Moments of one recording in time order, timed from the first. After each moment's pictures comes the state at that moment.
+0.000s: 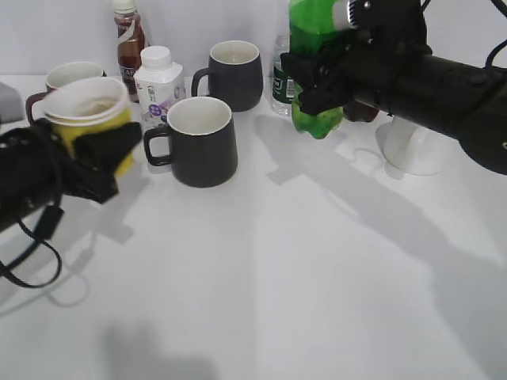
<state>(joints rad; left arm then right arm) -0.33 1.62 -0.37 0.33 -1.14 -0.20 0.43 1.74 -0.86 -0.40 -0.74 0.11</state>
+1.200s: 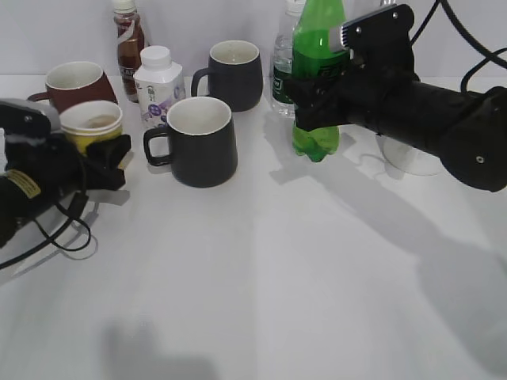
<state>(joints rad) -0.19 2.02 -0.60 0.28 -1.18 -0.12 0.43 1.82 -0.86 -0.31 -0.74 0.13</state>
